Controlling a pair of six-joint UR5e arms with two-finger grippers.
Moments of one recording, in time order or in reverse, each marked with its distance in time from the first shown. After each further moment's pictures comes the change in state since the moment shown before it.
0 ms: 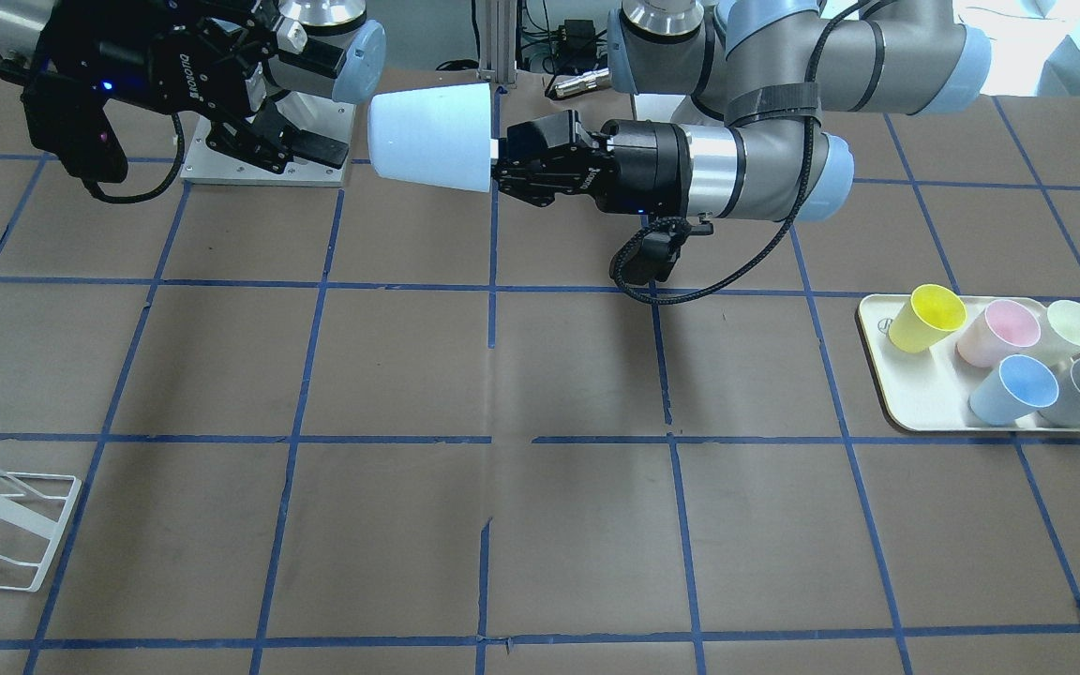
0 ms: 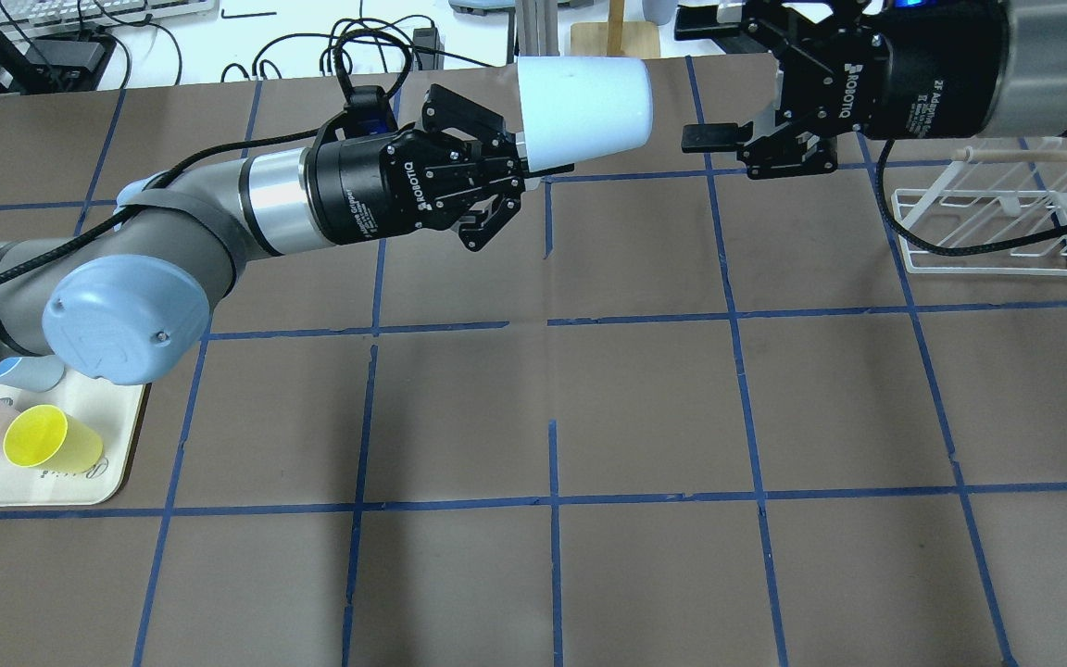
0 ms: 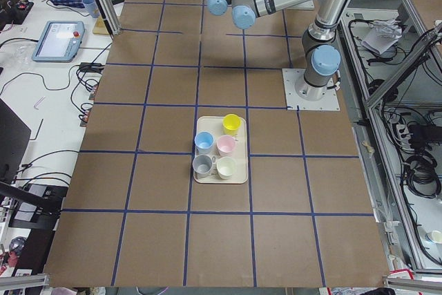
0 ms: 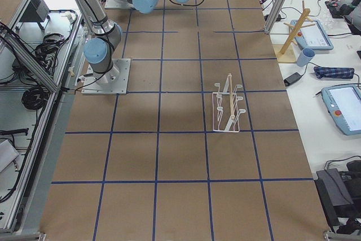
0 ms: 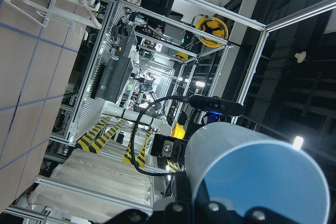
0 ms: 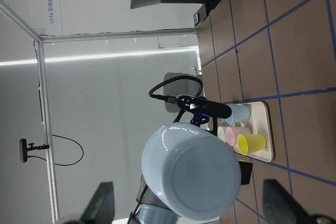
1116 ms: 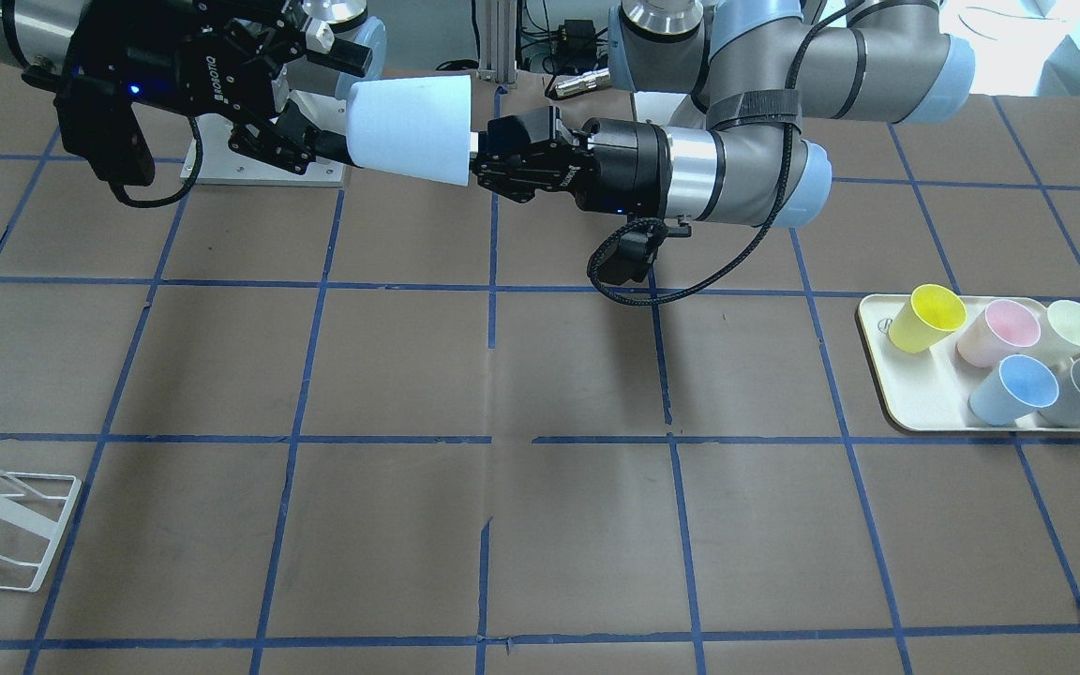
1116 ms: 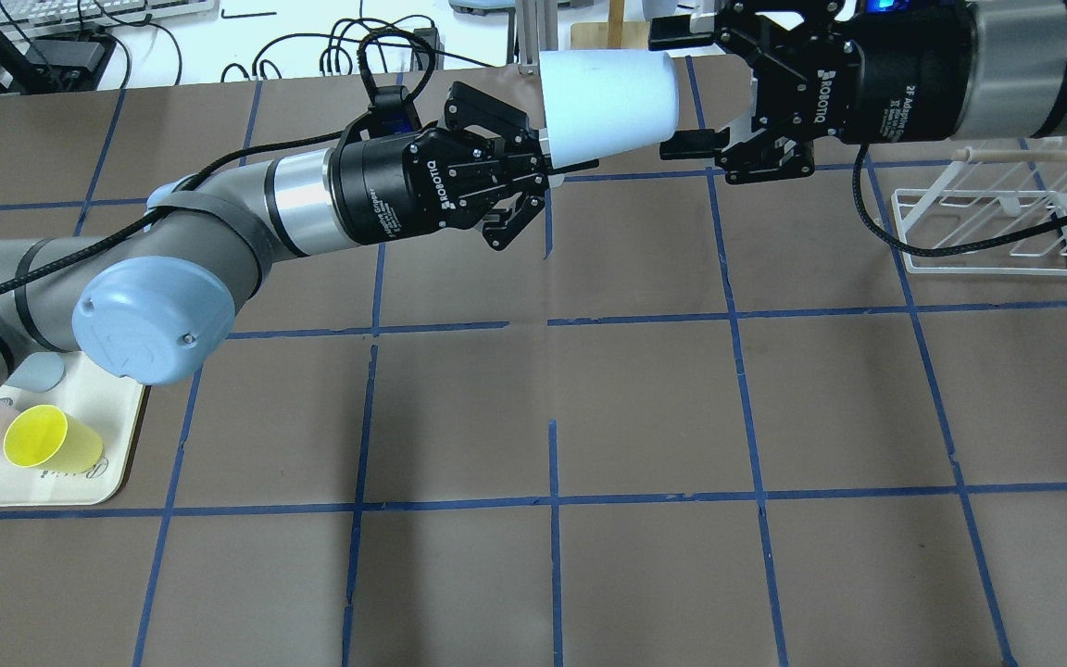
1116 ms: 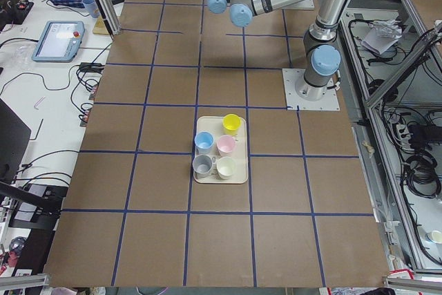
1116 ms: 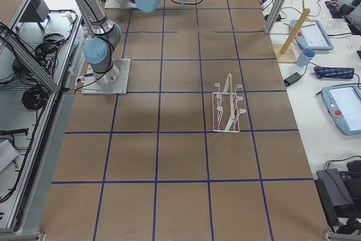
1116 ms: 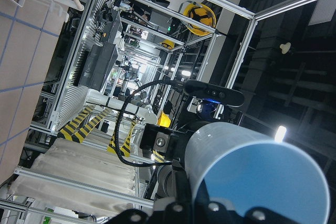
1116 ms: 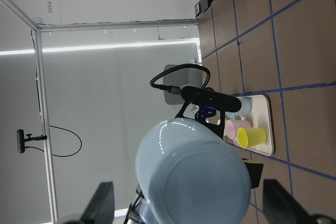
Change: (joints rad) left arm -0.027 -0.020 0.008 0.008 -0.035 -0.001; right arm 0.038 0.011 0.000 -0.014 0.000 0.004
